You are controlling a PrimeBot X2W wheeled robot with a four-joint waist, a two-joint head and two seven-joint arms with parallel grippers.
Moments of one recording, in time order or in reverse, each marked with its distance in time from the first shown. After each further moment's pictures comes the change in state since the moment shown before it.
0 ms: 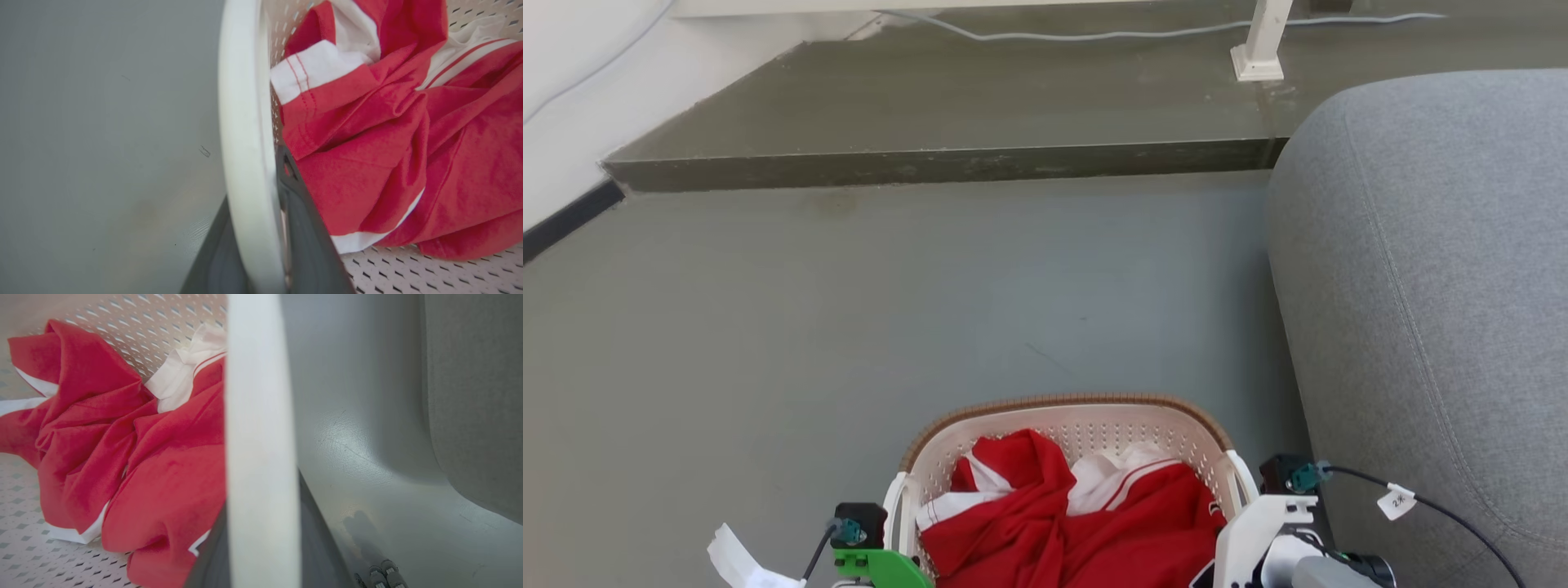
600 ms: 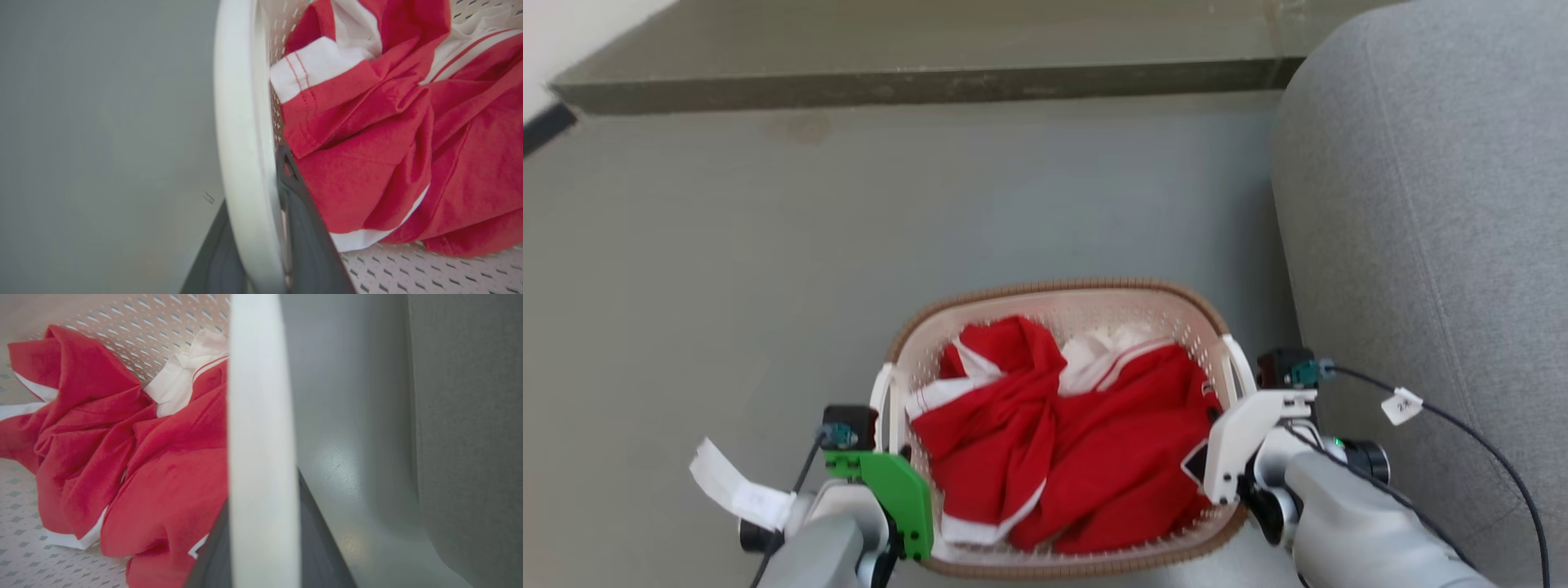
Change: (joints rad) left arm -0.158 0.006 0.001 -0.022 0.000 0.034 -0.028; right arm -0.184 -0.016 0.016 -0.016 0.006 -0.018 -0.042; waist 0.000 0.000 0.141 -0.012
